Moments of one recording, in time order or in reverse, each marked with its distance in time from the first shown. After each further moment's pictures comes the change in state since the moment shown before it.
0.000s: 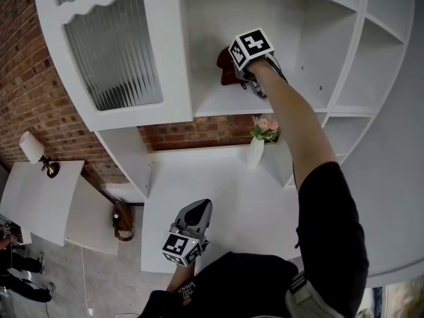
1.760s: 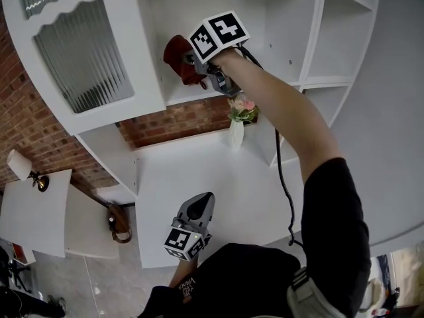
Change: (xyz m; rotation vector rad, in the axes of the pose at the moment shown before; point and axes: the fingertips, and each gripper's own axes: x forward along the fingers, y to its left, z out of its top) left arm 0.005 -0.054 -0.011 -0.018 0.028 -0.151; right arm -0.075 0.095 0.015 0.059 -0.176 0.271
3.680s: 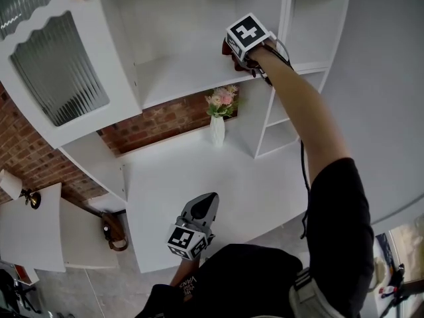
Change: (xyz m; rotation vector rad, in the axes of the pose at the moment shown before) left arm 0.022 -0.048 -0.015 -0.034 0.048 -0.160; right arm -0.138 -0.184 -0.090 -0.120 0.331 -0.650
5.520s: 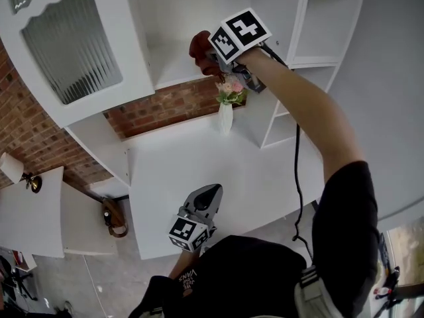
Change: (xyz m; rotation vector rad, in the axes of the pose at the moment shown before) left arm -0.023 -0.001 -0.004 -0.001 -0.002 -0.003; right arm -0.043 0.155 0.043 0.037 -0.184 0.423
